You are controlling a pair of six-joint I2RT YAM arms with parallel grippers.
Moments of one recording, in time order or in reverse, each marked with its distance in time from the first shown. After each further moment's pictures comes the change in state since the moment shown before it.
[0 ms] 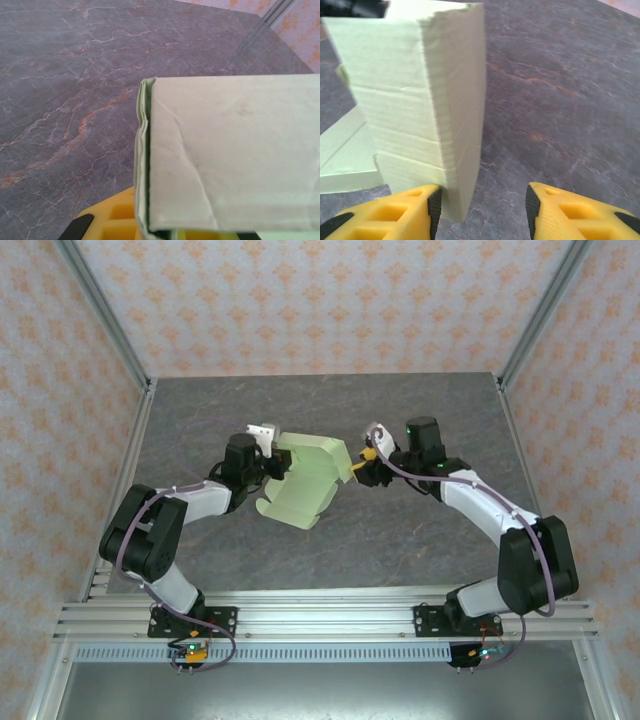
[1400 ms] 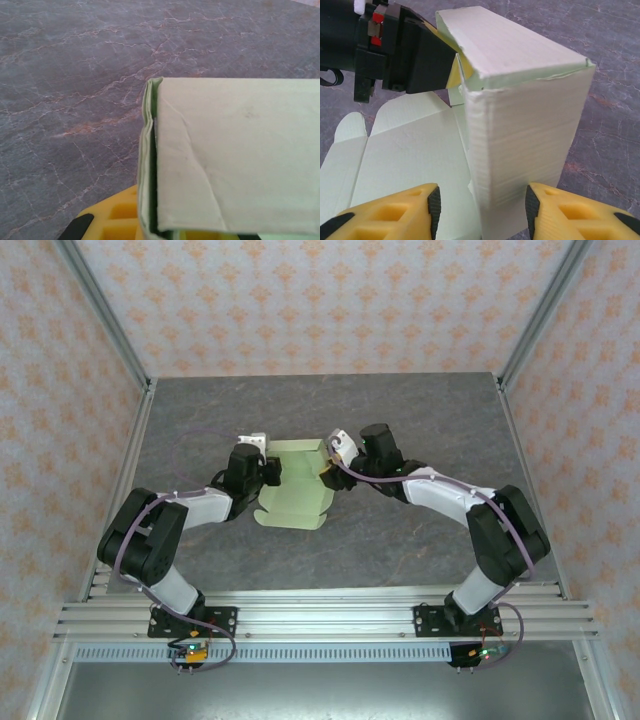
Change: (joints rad) left arm -0.032 -0.025 -0.067 -0.051 -0.278 -0.090; right arm 0.224 0.196 0.050 0.190 0.239 0.167
